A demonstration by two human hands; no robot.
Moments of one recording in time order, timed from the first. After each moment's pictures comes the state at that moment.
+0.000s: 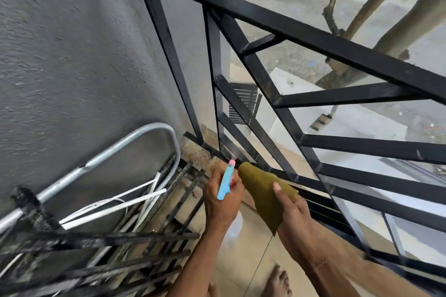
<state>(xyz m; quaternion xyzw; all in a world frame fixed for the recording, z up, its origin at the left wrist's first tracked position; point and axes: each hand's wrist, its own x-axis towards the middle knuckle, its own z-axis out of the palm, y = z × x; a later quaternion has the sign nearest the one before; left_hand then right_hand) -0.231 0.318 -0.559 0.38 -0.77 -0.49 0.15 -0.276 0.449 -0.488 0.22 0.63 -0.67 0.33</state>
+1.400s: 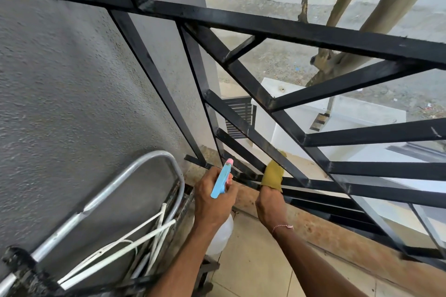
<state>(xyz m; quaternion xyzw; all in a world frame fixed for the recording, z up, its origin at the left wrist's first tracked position) -0.252 0.251 -0.549 0.27 -0.83 -0.48 0.11 -0.308 0.381 -0.630 0.00 0.91 -0.35 0.22</state>
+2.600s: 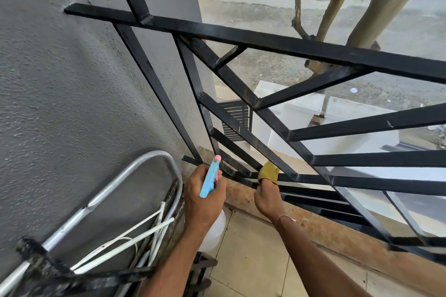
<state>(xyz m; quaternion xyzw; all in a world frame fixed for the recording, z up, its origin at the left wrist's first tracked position) -0.233 0.256 -0.515 0.27 -0.83 -0.47 0.15 -0.312 0.399 -0.615 -0.01 0.89 -0.37 0.27</state>
